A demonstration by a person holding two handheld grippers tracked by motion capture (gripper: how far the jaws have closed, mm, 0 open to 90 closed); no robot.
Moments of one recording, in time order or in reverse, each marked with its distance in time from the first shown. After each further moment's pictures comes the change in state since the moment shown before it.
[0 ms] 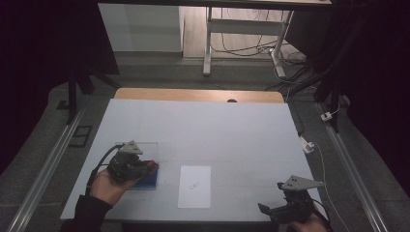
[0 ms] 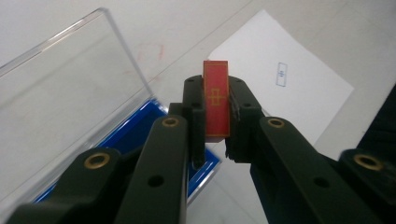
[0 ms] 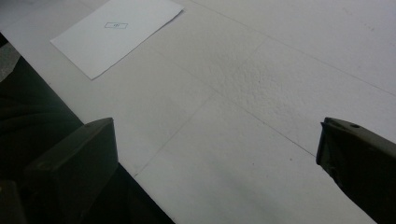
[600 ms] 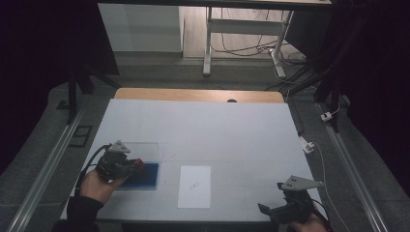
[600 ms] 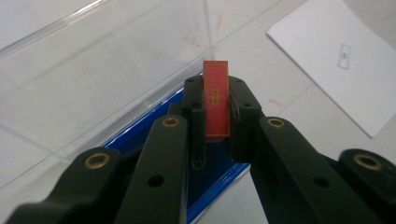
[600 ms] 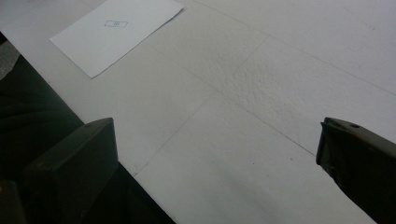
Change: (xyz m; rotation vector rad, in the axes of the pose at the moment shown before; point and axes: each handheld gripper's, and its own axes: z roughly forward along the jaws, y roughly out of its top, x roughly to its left) left arm 0.030 -0.023 -0.001 0.033 0.100 -0.070; right arm 0.000 0.000 0.000 0.003 0.001 -0.001
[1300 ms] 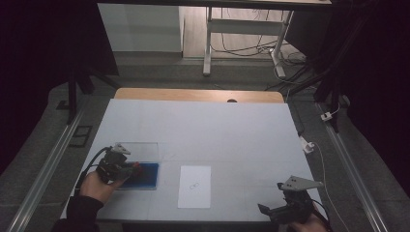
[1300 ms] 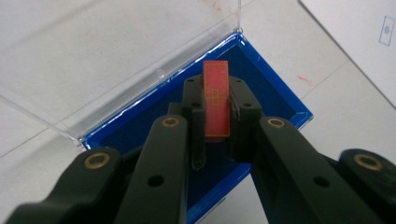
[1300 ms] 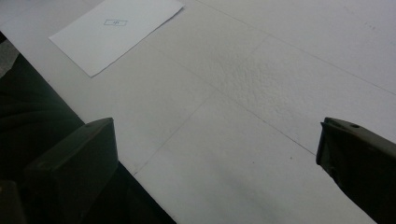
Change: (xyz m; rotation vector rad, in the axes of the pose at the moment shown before) left arm 0.008 -0.008 0.017 0.095 0.002 -0.023; right arm 0.000 0.000 0.000 0.003 -0.003 -0.005
